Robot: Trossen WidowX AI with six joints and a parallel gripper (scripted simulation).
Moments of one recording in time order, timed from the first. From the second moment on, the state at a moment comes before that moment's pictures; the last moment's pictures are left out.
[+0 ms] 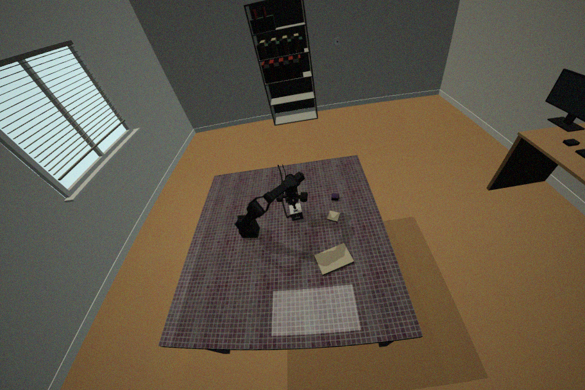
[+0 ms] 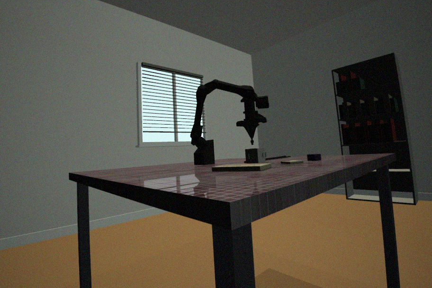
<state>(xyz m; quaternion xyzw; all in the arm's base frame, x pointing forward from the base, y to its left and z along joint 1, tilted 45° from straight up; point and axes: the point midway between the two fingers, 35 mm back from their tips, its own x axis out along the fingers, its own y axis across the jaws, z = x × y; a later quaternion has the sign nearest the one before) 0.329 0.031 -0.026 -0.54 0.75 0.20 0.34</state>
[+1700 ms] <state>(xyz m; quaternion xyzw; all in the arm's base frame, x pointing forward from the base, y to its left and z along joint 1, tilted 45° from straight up) 0.329 0.031 -0.026 -0.21 0.71 -0.31 0.60</state>
